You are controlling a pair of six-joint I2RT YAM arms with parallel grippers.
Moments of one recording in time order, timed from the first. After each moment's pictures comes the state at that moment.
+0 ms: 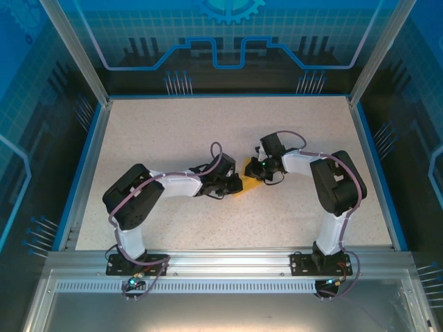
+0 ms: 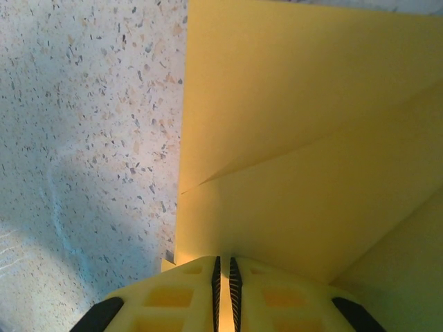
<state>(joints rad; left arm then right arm) -0.74 1.85 0.98 -0.02 0.21 -0.90 0.38 1.88 1.03 -0.27 -0.44 0.63</state>
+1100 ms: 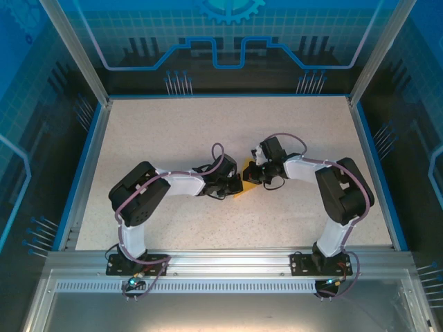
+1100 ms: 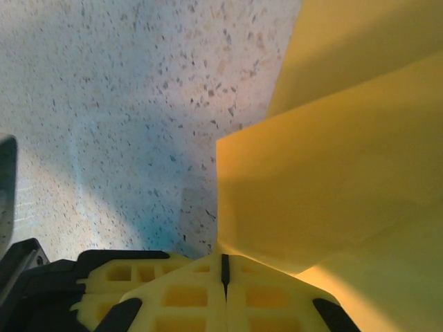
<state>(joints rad) -0.74 1.90 0.99 -0.01 0.21 -0.93 0.42 1.79 0.94 -0.23 -0.51 0.59</state>
